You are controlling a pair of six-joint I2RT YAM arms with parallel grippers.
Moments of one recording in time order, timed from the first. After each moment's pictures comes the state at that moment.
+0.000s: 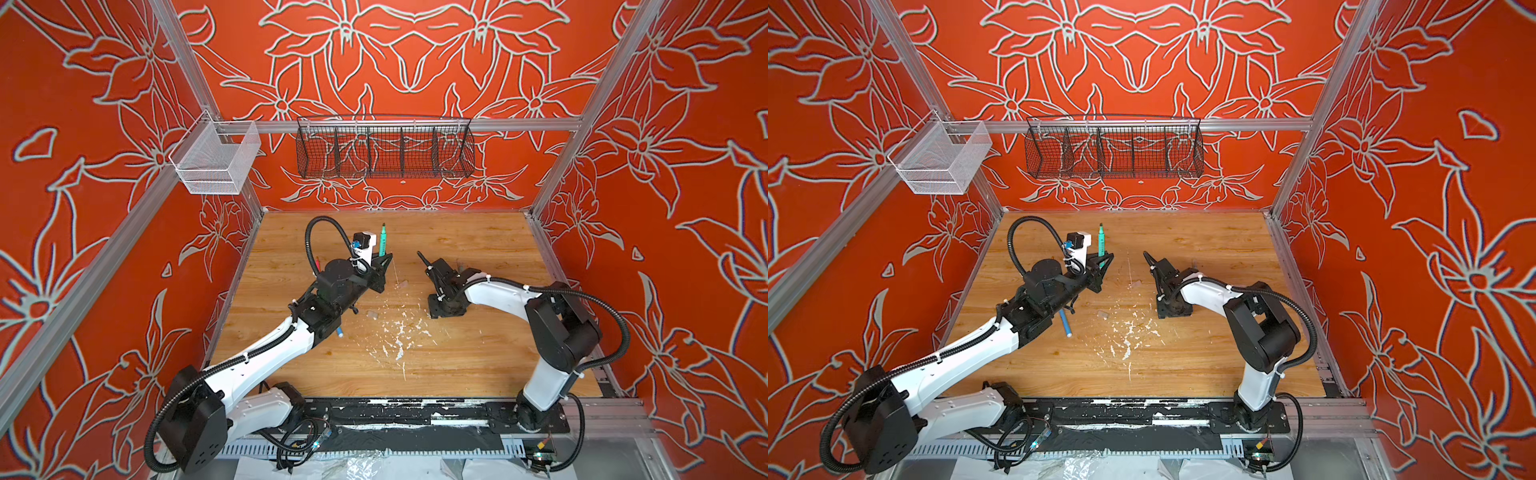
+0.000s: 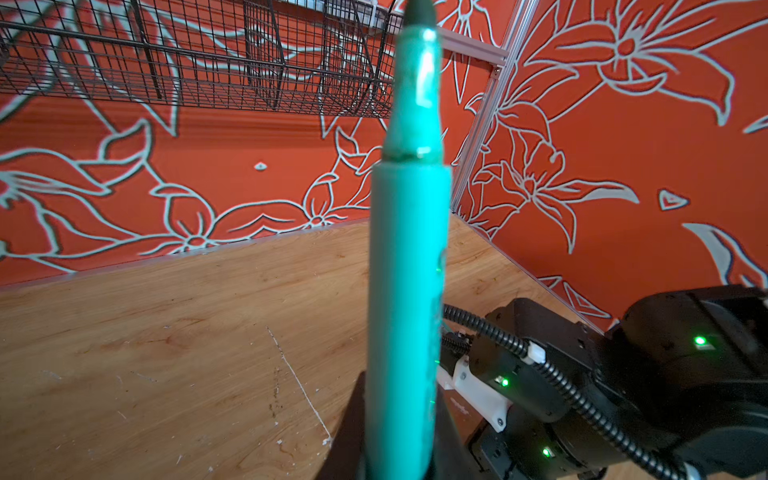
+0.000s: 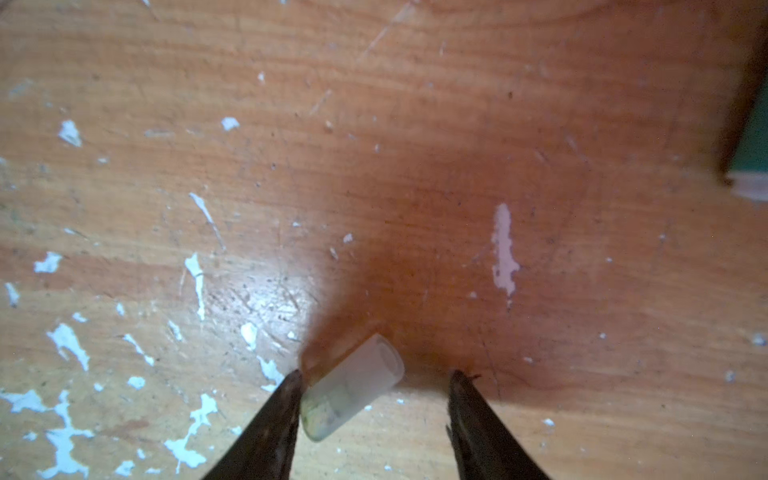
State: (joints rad) left arm -0.59 1.15 0.77 0.27 0.00 -0.22; right arm 0.59 1.76 1.07 -0.67 0.06 0.49
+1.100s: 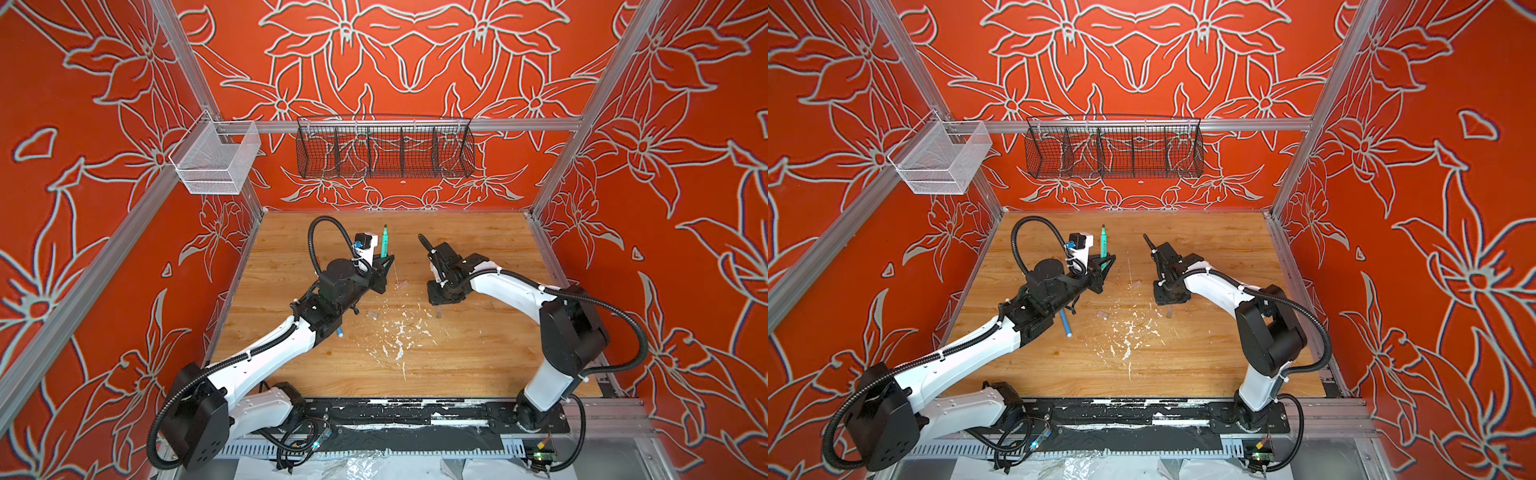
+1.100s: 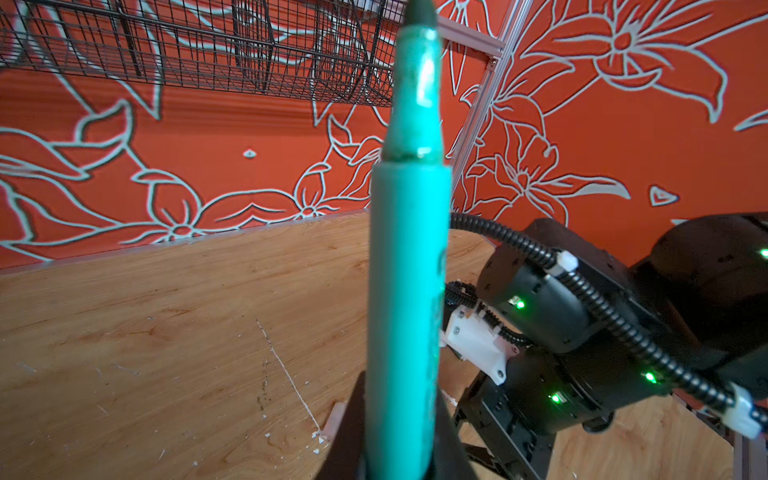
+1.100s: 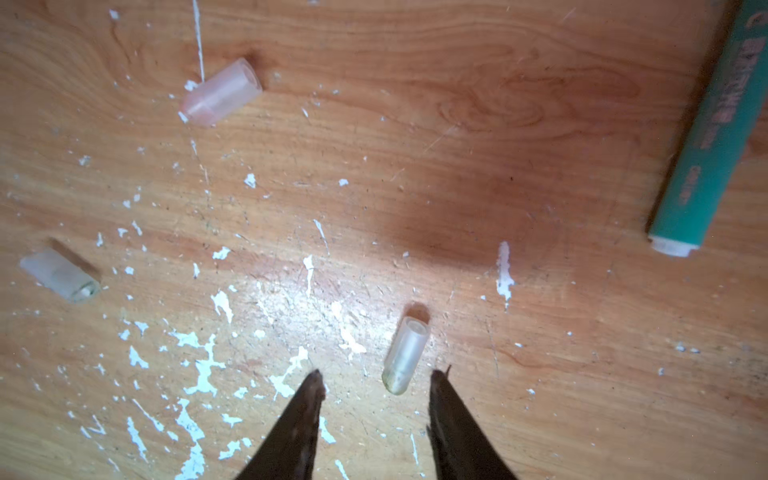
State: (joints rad) left arm -0.59 1.16 0.77 0.27 0.02 -0.24; right arm 0.56 1.73 1.24 -0.79 -0.02 0.43
